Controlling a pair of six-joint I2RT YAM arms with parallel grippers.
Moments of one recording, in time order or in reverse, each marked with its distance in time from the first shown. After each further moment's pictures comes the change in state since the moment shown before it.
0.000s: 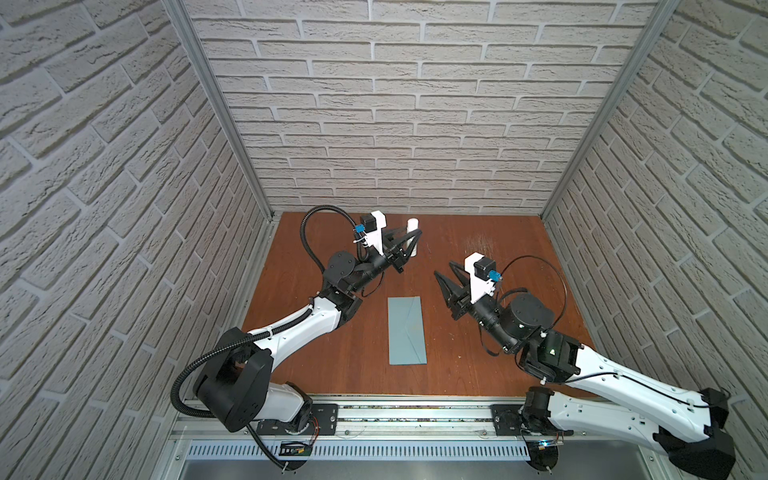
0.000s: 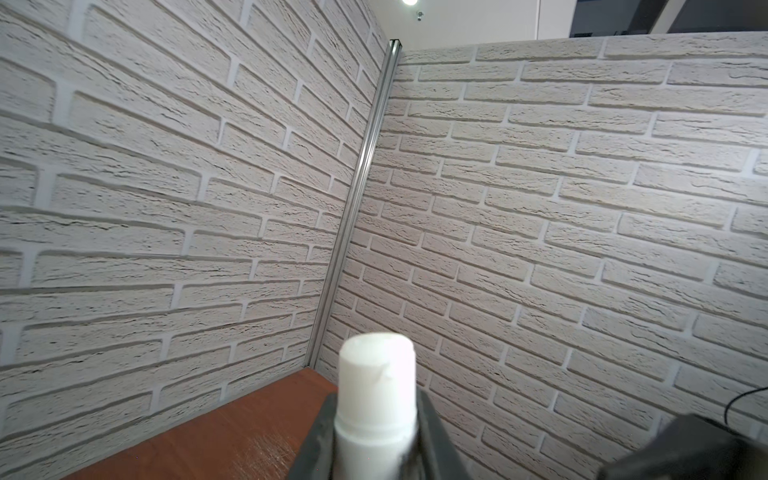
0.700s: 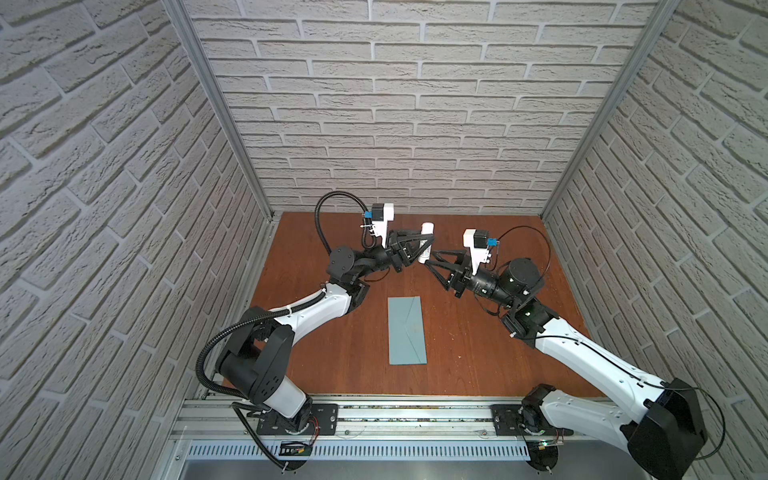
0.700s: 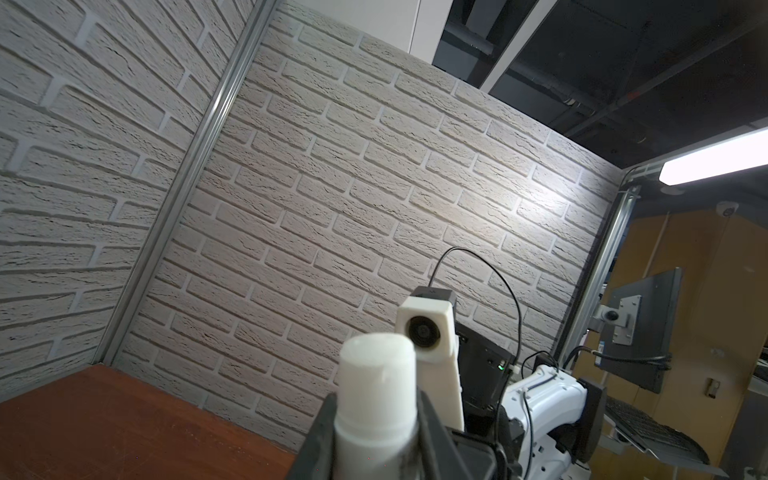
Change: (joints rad) left arm 0.005 0.158 0.119 0.255 0.341 -0.414; right arm -0.379 0.255 -0.030 0.404 -0.841 0.340
